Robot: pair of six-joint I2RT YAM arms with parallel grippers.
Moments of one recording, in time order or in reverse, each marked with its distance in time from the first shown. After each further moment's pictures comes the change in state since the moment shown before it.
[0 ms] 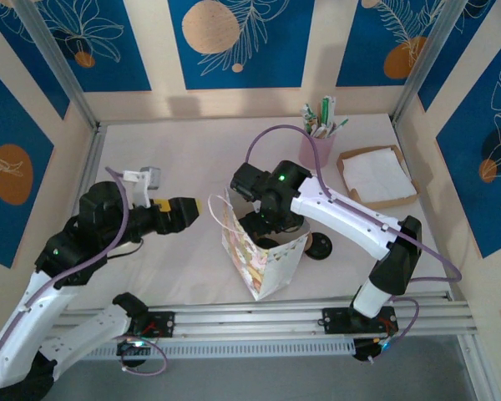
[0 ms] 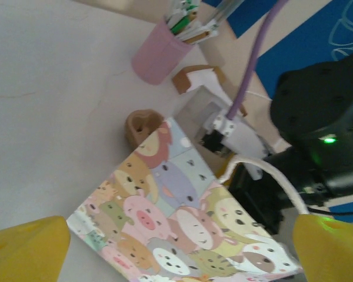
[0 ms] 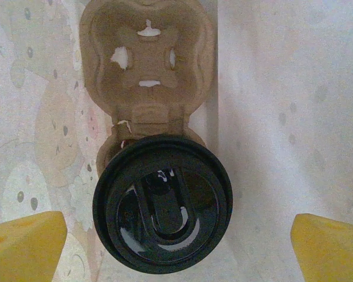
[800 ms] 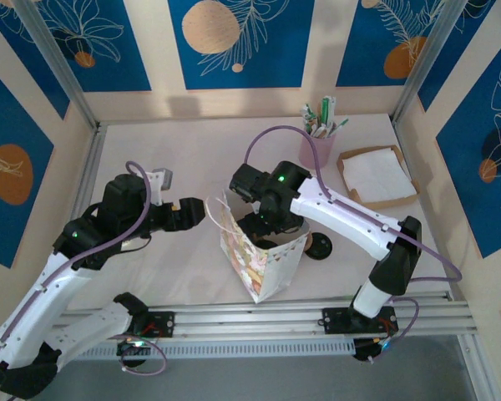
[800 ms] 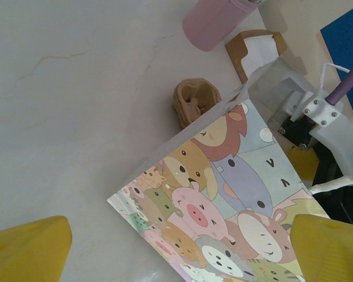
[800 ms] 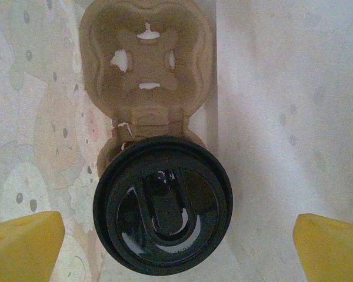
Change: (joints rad) left arm 0.001 0.099 0.000 -0.109 -0.086 0.034; right arm 0.008 0.000 0.002 -0.003 -0.012 0.000
